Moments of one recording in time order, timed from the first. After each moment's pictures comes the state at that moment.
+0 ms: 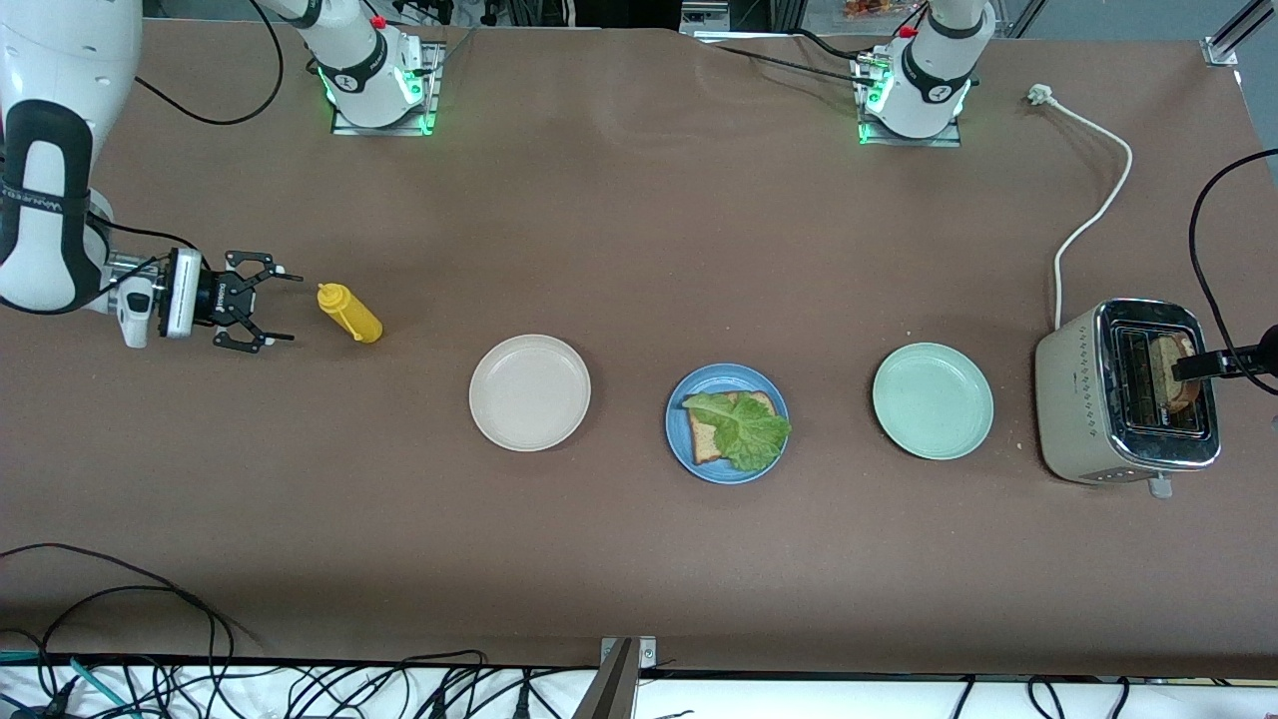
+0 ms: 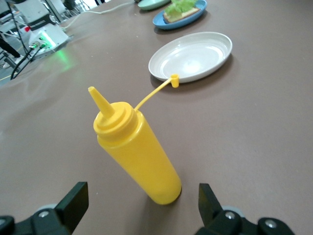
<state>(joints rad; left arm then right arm) 0.28 0.44 0.04 -1.49 0.10 1.80 0.19 0.39 0.61 -0.86 -2.04 1.13 1.51 -2.33</state>
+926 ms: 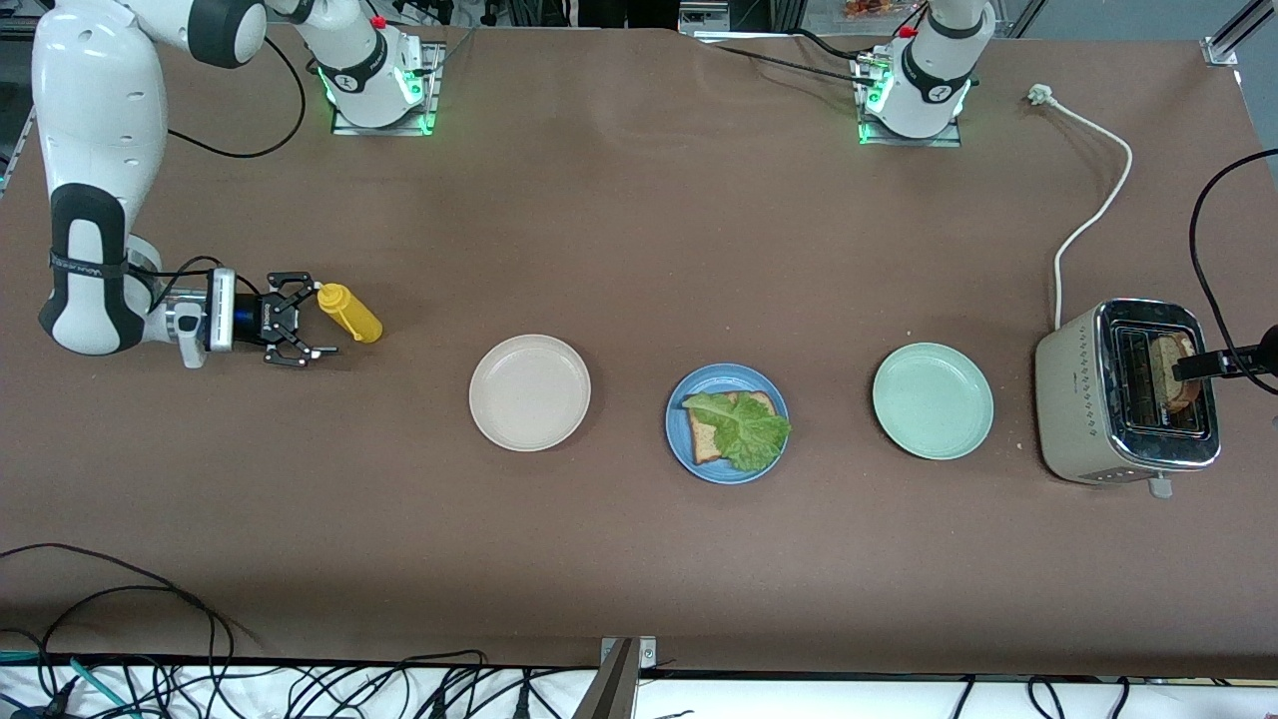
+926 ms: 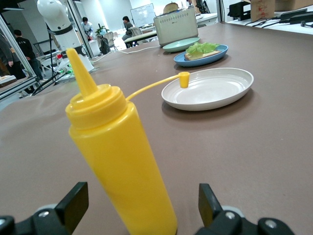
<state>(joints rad) 0.29 0.44 0.04 -1.49 0.10 1.80 0.19 0.20 0.80 -0.64 -1.94 1.27 1.36 -2.54</state>
